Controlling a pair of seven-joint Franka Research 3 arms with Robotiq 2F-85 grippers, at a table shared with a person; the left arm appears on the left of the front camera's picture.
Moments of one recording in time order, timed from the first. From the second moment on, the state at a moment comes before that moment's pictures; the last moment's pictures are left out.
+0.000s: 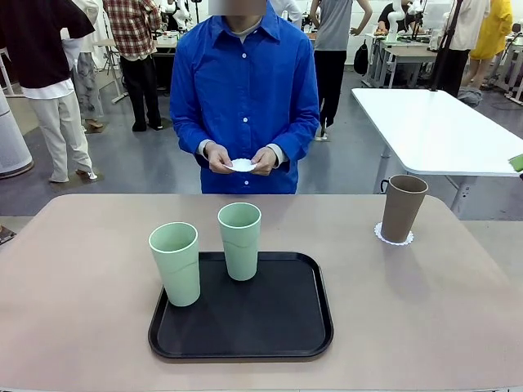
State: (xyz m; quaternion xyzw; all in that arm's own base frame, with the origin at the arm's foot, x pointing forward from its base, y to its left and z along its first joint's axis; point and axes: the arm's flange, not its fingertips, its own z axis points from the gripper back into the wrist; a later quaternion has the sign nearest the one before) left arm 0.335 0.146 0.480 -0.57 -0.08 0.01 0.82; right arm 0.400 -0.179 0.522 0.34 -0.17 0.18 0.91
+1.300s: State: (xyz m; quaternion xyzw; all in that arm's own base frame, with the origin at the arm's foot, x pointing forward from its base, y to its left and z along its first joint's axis) left arm 0.335 0.146 0.480 -0.57 -0.08 0.01 0.82; right arm 0.382 -0.263 0.416 0.54 -0.17 0.08 0.82
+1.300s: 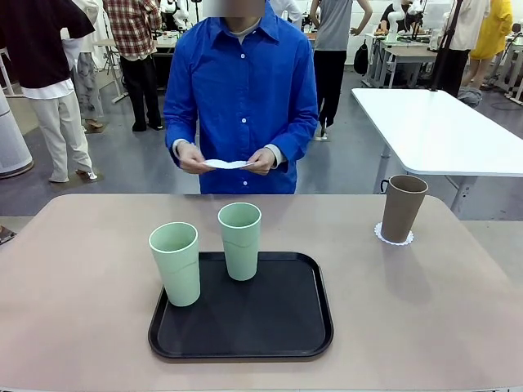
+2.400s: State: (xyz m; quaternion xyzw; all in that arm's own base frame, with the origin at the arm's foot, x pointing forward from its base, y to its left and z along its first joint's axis) left arm 0.335 0.146 0.480 -0.57 -0.08 0.01 0.82; right arm 0.382 -0.263 0.416 0.54 -0.17 0.08 0.82
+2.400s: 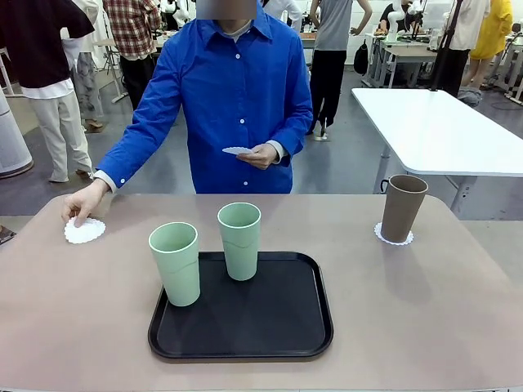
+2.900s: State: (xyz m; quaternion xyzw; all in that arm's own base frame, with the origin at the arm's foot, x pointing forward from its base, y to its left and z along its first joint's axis) left arm 0.335 0.146 0.480 -0.57 -0.08 0.01 0.82; right arm 0.382 -0.264 0.416 0.54 -0.17 0.08 0.82
